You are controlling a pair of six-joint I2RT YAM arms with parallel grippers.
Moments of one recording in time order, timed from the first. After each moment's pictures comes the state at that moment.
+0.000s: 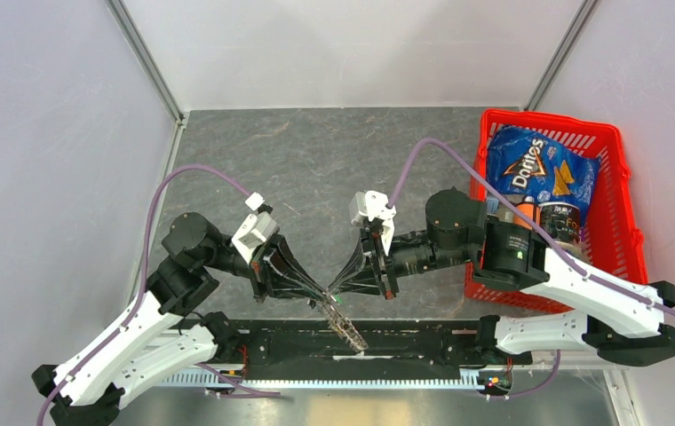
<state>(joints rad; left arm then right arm) -0.79 0.67 0.86 0.02 1.08 -0.42 1.25 1.10 1.42 -0.51 -0.44 0.17</state>
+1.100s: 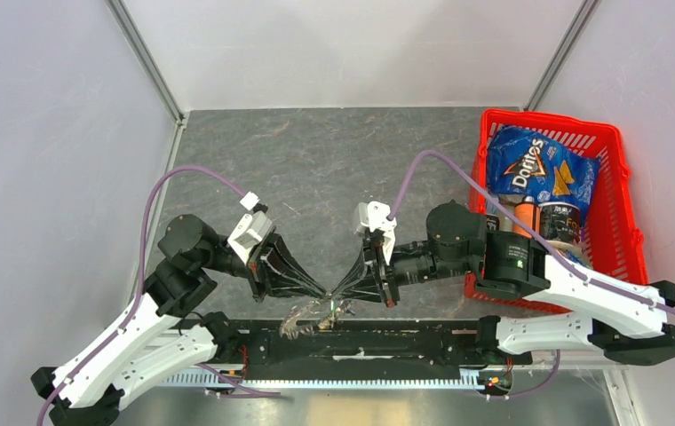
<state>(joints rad) -0.79 0.66 0.86 0.02 1.05 -0.42 1.29 1.06 1.35 -0.48 -0.37 0.18</state>
